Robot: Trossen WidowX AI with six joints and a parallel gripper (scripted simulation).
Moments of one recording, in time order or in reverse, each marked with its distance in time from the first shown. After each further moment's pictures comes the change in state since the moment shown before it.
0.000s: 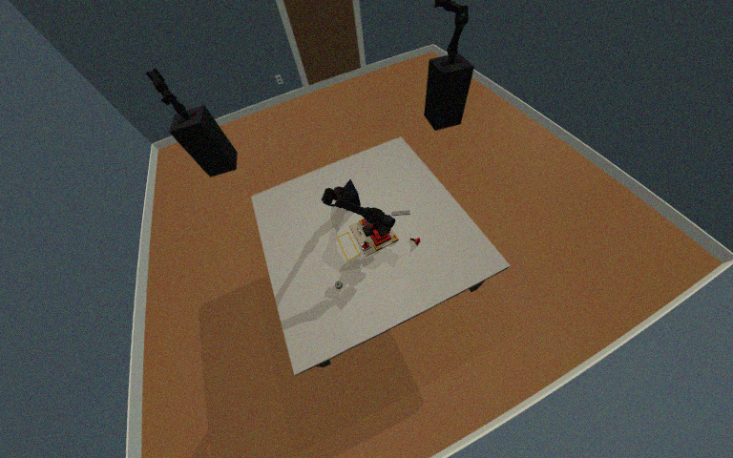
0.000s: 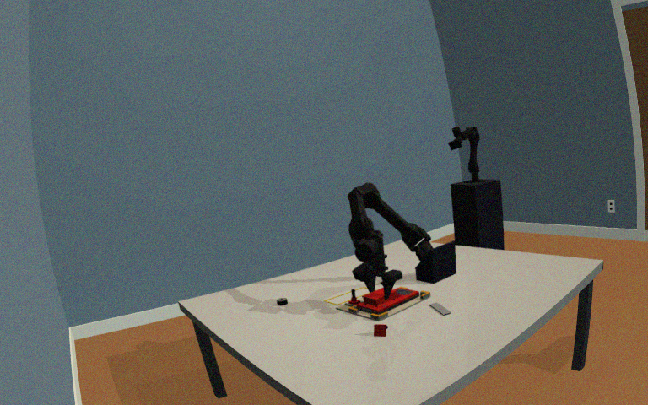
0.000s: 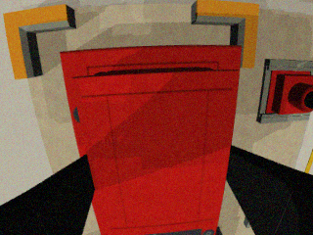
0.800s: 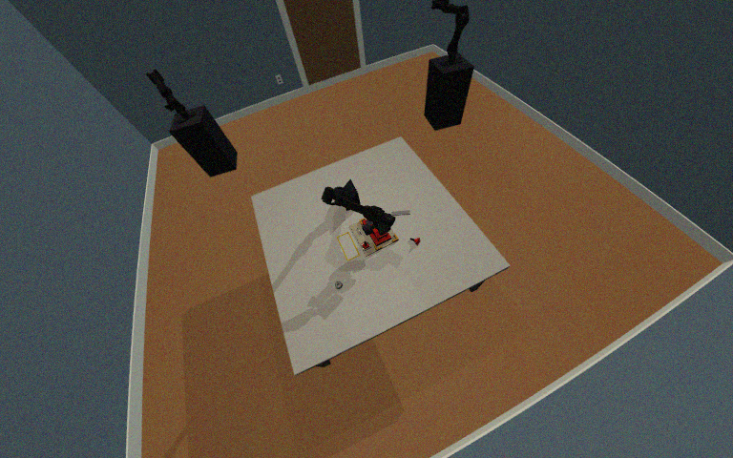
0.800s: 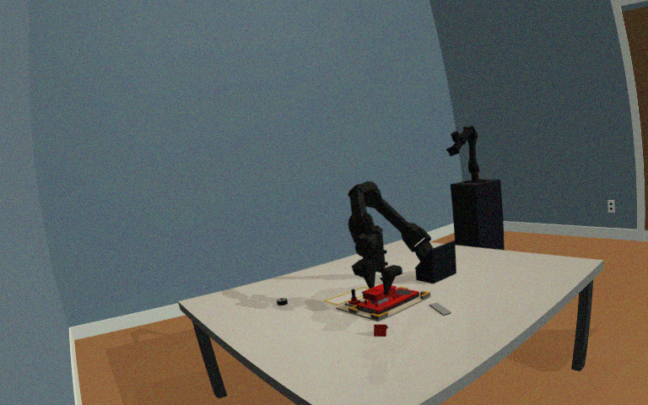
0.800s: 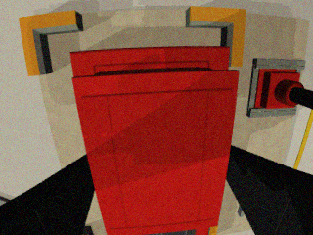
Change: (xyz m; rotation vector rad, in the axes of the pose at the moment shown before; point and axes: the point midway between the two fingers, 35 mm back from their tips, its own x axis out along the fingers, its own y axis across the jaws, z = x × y) arm -0.016 0.000 0.000 -0.001 0.000 0.000
